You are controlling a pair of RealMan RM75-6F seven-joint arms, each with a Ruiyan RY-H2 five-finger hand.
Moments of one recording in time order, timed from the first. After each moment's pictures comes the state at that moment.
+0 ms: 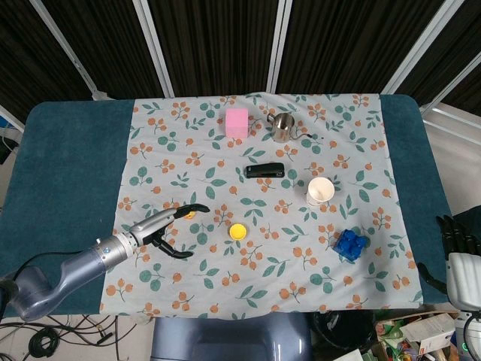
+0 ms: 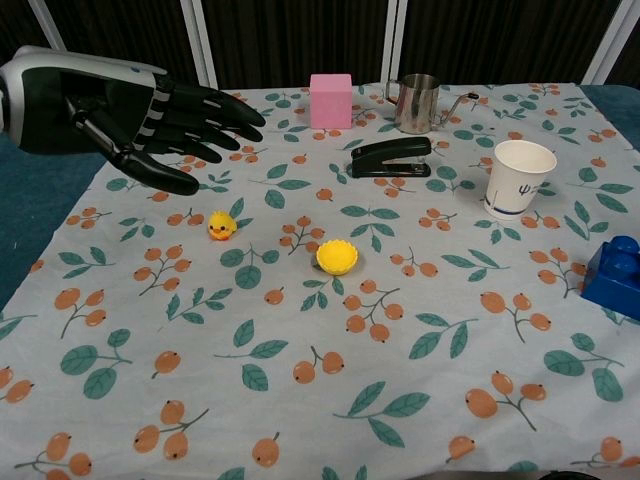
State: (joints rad) left arm -0.84 -1.11 -0.10 -1.75 1.57 0.64 -0.99; right arm 0.01 -1.15 0.11 -1.65 -1.44 1.57 -0.15
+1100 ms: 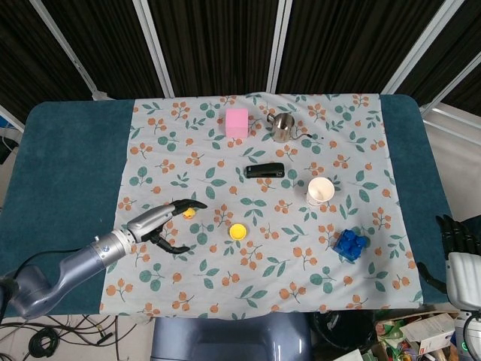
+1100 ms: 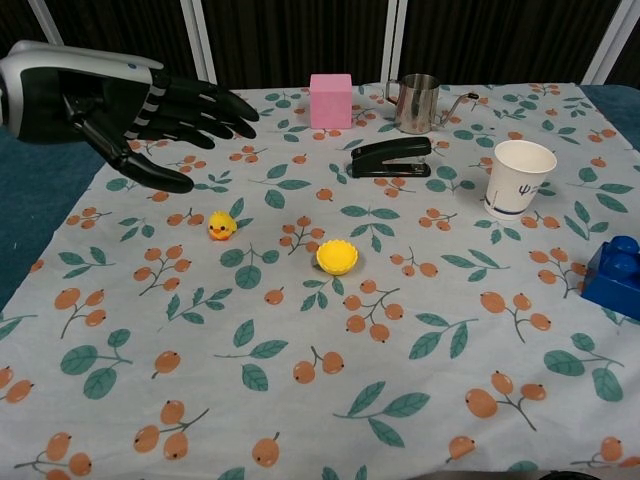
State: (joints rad) left arm -0.85 -1.13 -0.07 -1.70 1.54 0.69 -0.83; right arm 0.01 -1.15 0.11 -1.65 -1.44 1.57 -0.15
